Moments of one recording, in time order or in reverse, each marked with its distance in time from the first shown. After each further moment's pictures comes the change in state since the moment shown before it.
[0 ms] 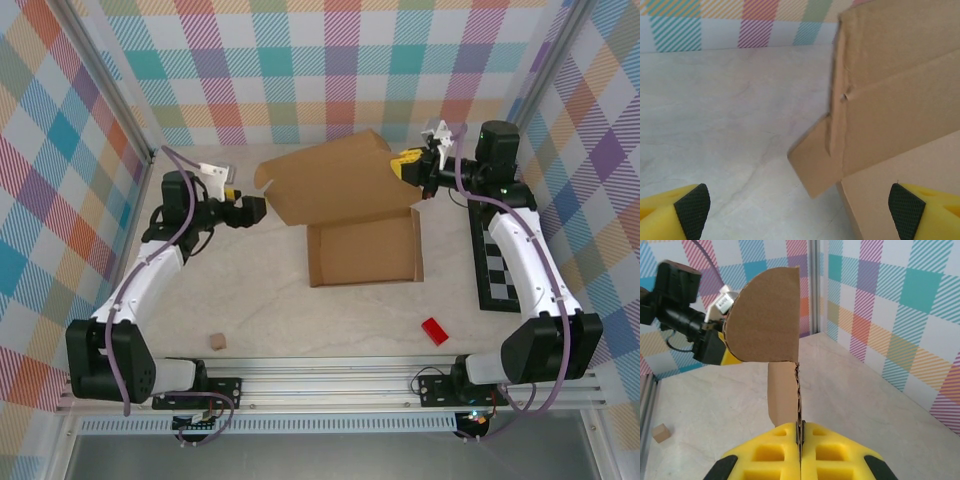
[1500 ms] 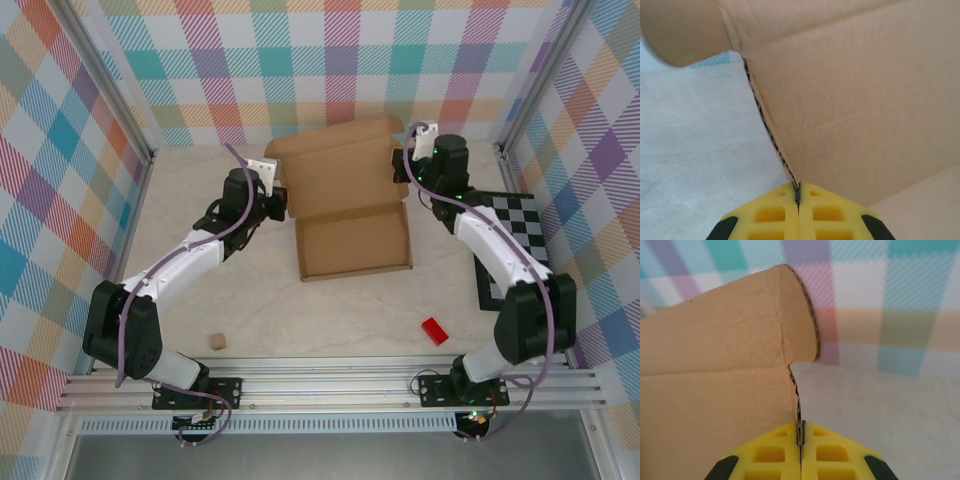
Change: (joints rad) left arm -0.355 0.153 0.087 0.117 -0.605 -0.083; right arm 0.181 0.174 -0.131 0.306 0.905 0.426
